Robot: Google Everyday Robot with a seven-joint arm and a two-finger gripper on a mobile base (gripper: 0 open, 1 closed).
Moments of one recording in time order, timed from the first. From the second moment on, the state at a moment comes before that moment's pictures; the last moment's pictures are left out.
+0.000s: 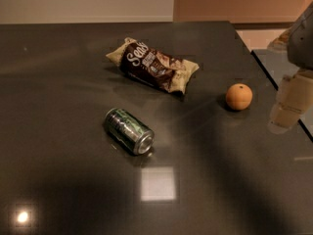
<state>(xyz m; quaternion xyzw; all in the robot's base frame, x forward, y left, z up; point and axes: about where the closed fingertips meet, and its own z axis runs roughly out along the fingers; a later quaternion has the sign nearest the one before) 0.438 -0.217 0.976 -0.60 0.78 -0.03 0.16</state>
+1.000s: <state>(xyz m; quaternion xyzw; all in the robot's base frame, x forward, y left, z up) 0.445 -0.172 0.973 -0.61 0.78 -0.02 0.14</state>
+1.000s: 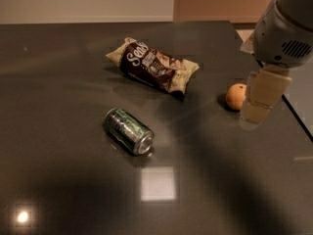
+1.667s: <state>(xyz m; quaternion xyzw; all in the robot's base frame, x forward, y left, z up) 0.448 -0.086 0.962 -0.62 0.78 0.00 0.10</state>
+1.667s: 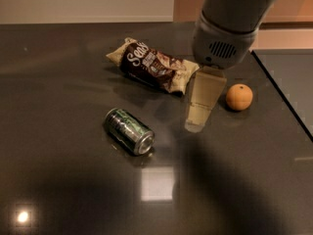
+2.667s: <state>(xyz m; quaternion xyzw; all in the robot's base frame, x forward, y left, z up) 0.465 0.022 0.934 -0.58 0.81 0.01 0.07</state>
